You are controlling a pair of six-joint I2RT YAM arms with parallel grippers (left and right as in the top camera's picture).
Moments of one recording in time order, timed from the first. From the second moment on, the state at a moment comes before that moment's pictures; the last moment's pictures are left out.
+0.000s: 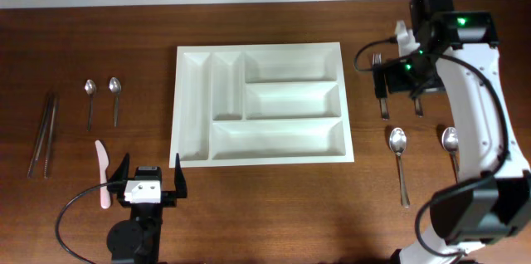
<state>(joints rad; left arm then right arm) 0.02 0.01 0.02 -0.08 0.00 0.13 0.00 1.84 1.87 -1.42 0.04 -0.07</state>
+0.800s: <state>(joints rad) 0.02 0.01 0.02 -0.08 0.00 0.13 -0.16 2.17 1.89 -1.20 -0.03 -0.16</state>
